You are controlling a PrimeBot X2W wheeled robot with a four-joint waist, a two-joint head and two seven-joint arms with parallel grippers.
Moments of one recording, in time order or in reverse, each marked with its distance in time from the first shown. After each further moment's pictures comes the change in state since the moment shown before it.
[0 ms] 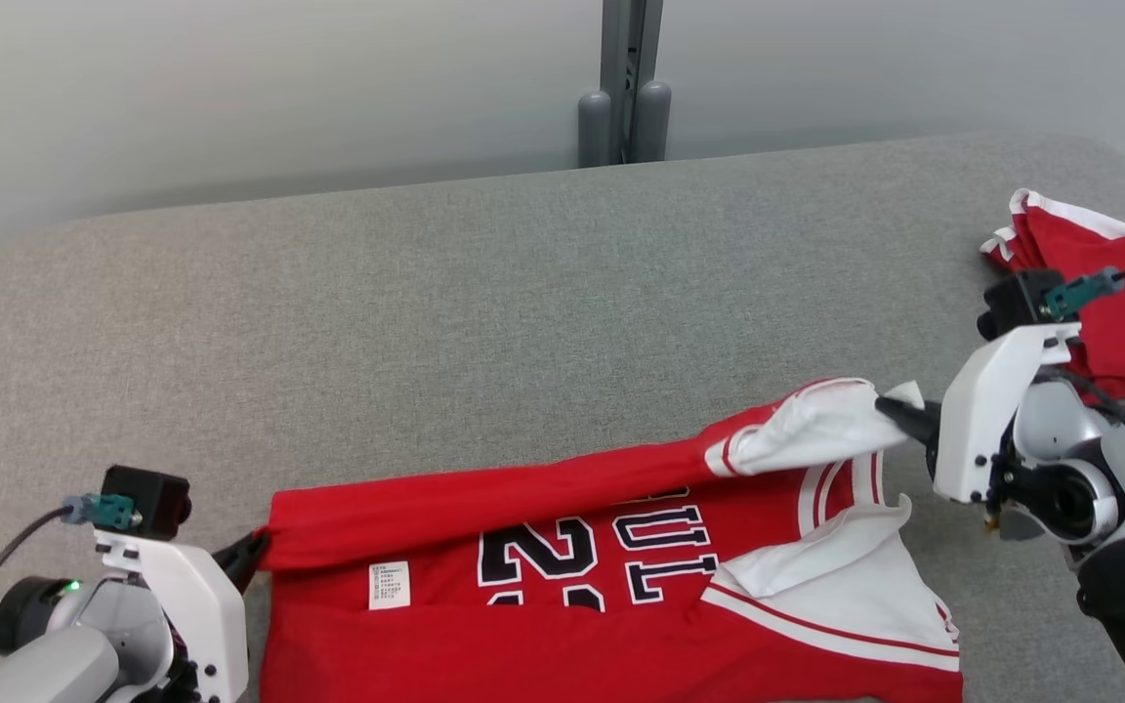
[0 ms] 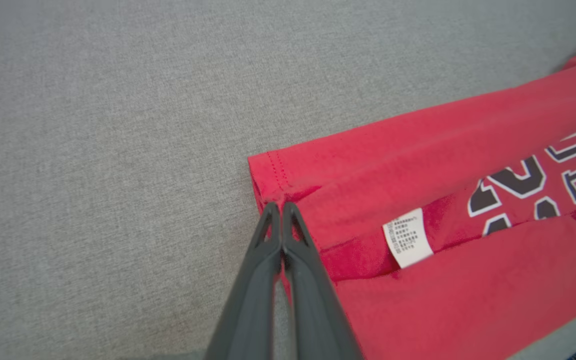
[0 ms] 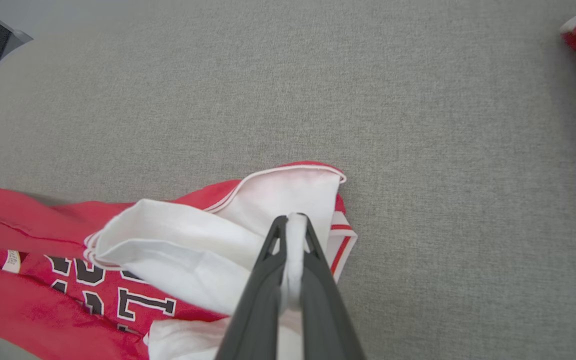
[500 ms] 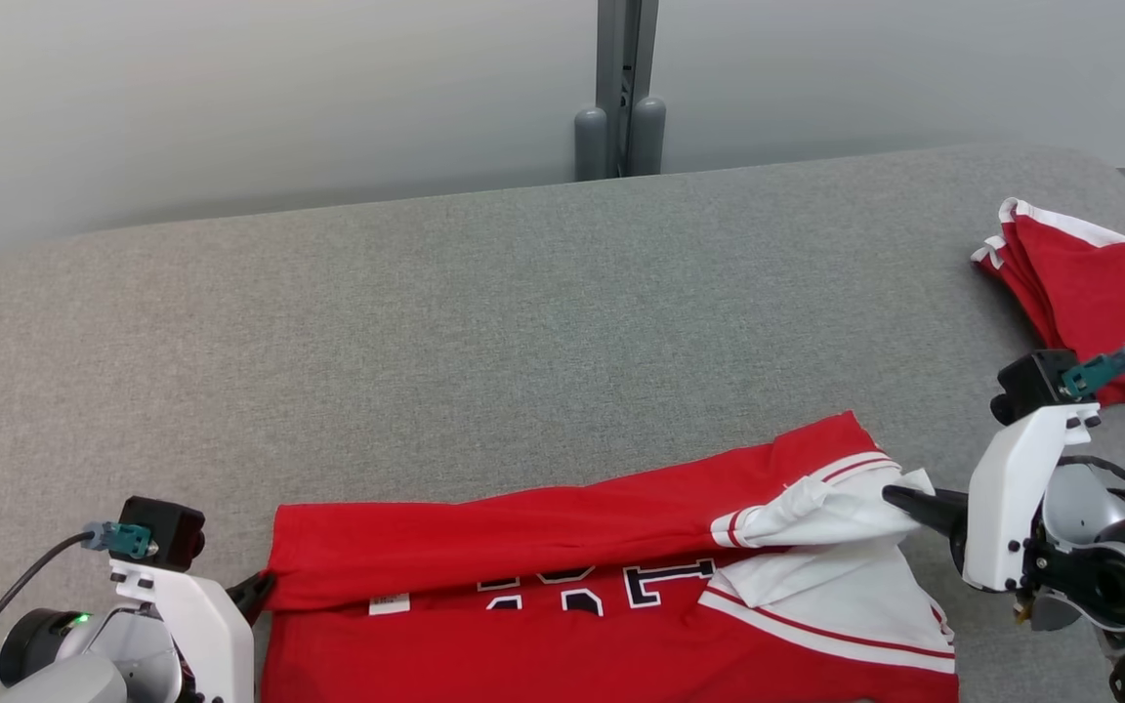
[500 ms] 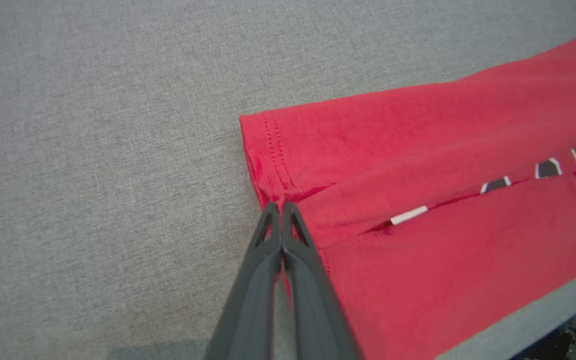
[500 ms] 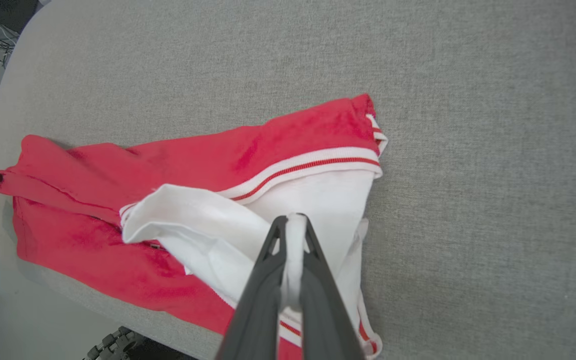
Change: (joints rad) left arm 0.038 0.006 -0.035 -0.021 -0.006 0.016 0.044; right arm 0.260 -0.027 -0.148 -0.290 0.034 0.000 0.199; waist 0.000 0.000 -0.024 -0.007
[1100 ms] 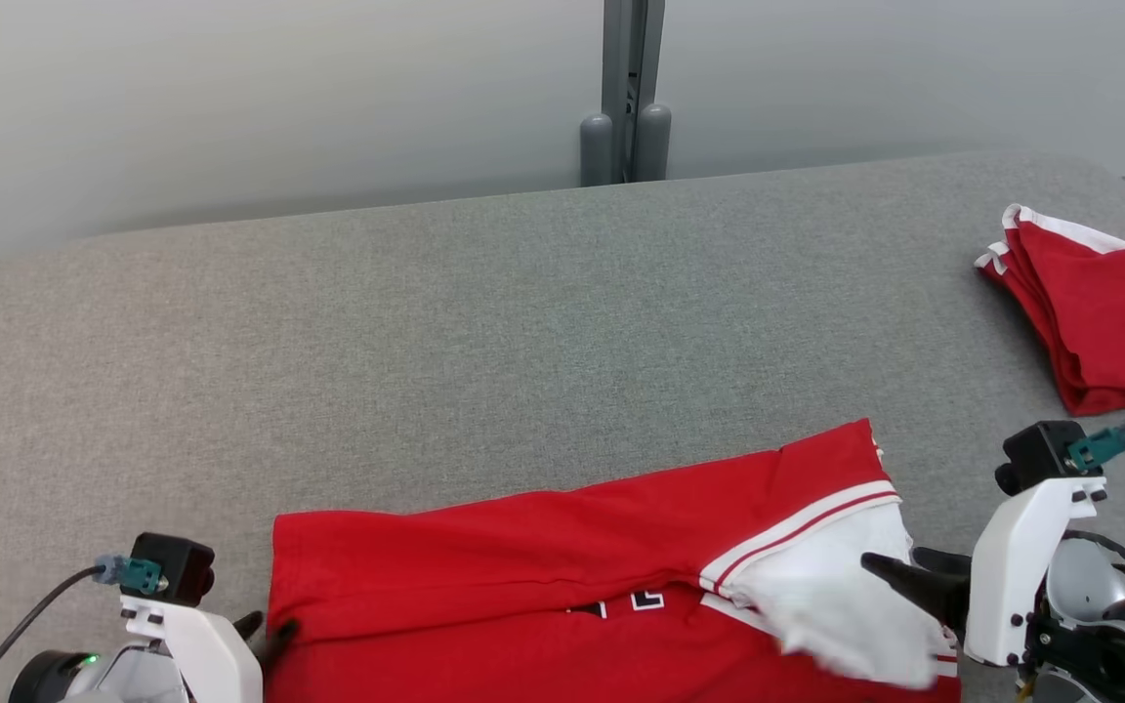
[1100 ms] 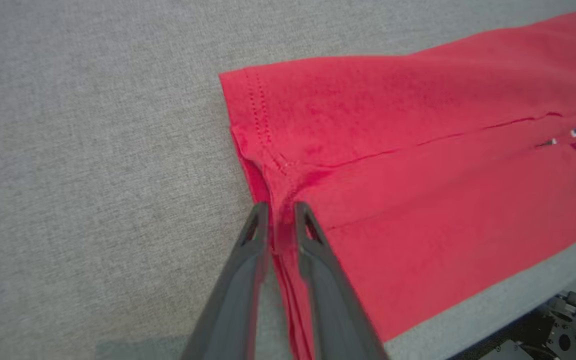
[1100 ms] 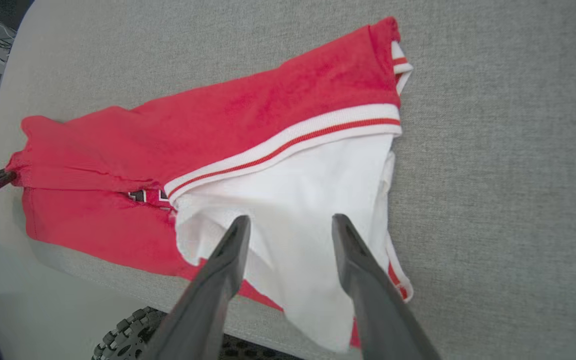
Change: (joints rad) left arm 0.049 0.011 -0.010 -0.044 -0.025 0.022 0.008; right arm 0.198 0.103 -0.168 -0.178 -0.111 0.000 0.097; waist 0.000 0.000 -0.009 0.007
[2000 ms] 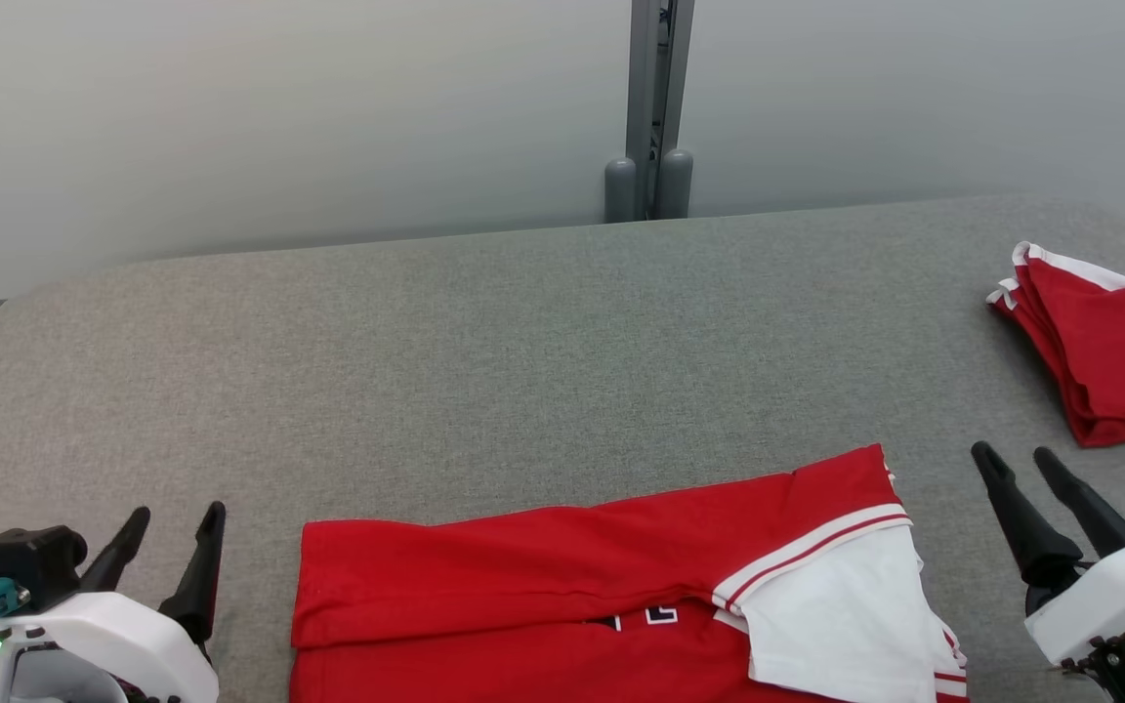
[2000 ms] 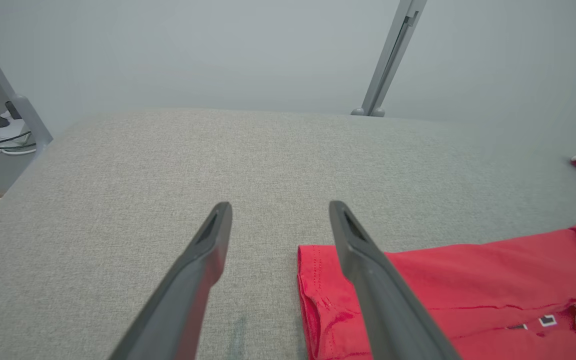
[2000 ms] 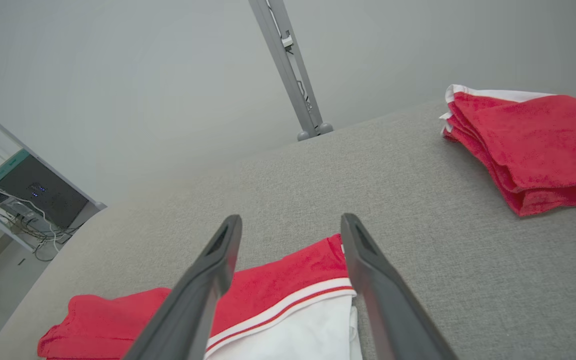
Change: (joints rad) left arm 0.160 0.063 0.235 -0.192 -0.015 0.201 -0.379; right arm 0.168 0.105 -0.203 -0.198 -0.083 0.000 -0.491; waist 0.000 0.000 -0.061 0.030
